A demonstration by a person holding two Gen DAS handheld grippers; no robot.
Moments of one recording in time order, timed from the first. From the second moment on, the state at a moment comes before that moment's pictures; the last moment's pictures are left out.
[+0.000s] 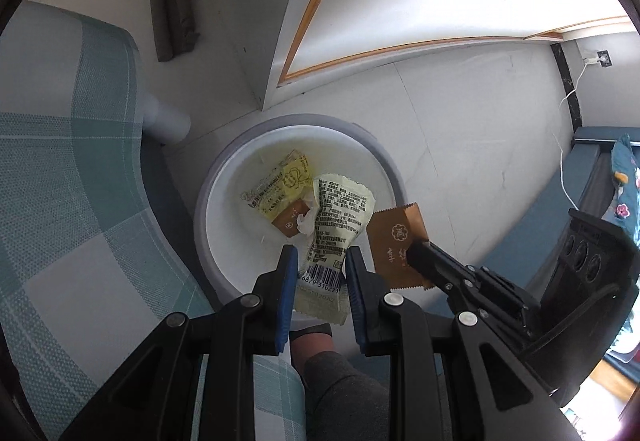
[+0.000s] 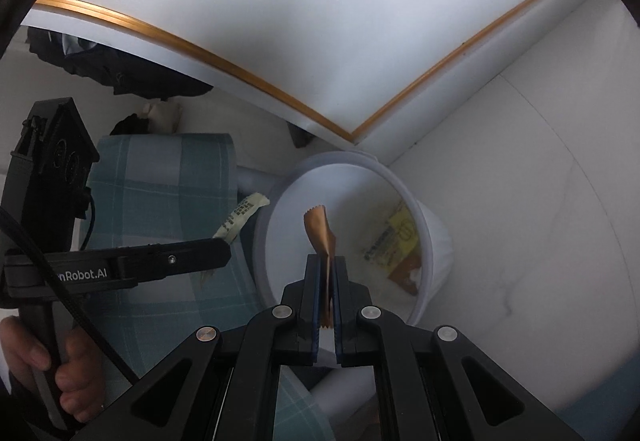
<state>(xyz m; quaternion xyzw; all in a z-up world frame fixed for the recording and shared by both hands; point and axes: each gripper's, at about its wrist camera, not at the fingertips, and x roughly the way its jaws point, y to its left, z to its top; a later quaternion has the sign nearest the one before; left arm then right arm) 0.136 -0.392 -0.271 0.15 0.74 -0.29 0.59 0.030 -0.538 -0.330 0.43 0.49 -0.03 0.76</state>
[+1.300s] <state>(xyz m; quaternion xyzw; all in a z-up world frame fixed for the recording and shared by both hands) 0.109 -0.402 -0.205 0.24 0.63 -0.27 0.69 -0.018 -0.569 -0.284 0.41 0.48 -0.06 0.77</state>
